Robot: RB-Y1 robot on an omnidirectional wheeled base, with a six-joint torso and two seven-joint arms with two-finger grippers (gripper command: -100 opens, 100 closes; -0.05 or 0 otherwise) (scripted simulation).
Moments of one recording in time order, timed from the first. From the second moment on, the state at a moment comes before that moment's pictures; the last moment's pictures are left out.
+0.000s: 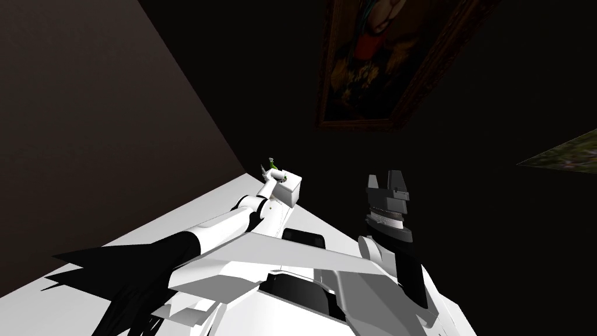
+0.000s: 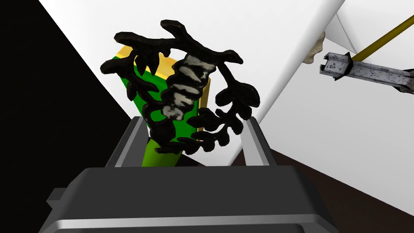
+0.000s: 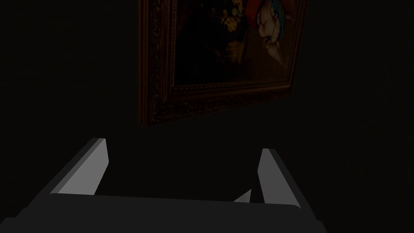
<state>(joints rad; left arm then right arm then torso) -0.75 0.18 0.15 -0.90 -0.21 1.03 -0.19 0.55 -0.05 -0.03 -2.34 0.00 -0.51 0.07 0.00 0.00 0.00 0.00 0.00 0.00</state>
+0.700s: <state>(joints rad) -0.74 0.08 0.09 -1.03 -0.21 1.11 -0.25 0.55 -0.05 -0.03 -2.34 0.00 -0.51 0.07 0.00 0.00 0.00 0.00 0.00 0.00</state>
